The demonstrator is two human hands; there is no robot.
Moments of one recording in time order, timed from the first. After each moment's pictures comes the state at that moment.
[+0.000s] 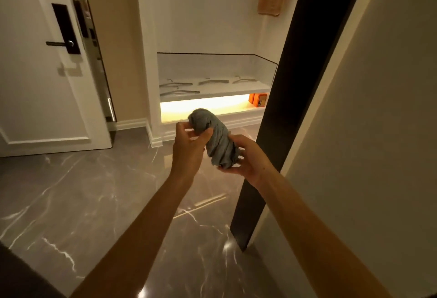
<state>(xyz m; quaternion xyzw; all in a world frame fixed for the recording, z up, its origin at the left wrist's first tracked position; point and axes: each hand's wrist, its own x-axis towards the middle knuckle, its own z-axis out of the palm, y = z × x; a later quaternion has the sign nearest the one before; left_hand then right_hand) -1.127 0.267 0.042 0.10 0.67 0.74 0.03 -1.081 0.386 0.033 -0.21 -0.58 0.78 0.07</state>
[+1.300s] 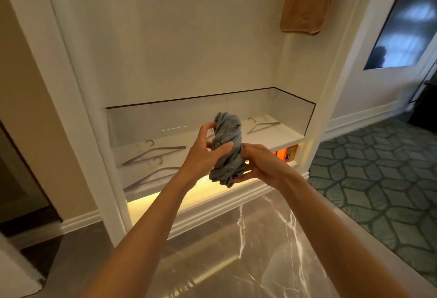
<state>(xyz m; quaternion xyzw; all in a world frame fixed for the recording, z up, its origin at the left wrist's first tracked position) -2.075 0.667 0.053 0.27 0.74 0.61 0.09 -2.003 0.802 0.061 -0.08 -0.72 0.68 -0.01</state>
